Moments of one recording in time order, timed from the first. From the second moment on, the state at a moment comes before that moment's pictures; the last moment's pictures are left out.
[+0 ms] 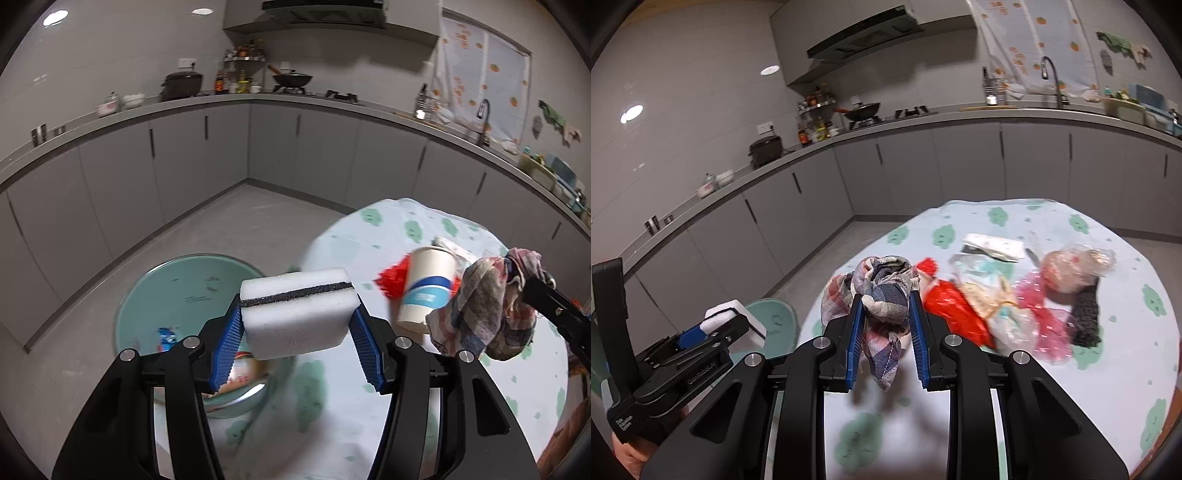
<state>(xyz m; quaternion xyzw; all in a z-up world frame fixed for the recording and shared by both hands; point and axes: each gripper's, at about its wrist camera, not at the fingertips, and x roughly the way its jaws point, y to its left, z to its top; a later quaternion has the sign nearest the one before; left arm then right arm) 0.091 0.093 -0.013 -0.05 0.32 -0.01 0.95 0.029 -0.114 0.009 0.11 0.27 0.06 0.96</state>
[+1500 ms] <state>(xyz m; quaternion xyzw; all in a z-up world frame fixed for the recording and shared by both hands) 0.139 0.209 -0.094 -0.08 0.41 0.10 0.90 0.134 0.058 -0.062 0.03 0.36 0.18 0.92</state>
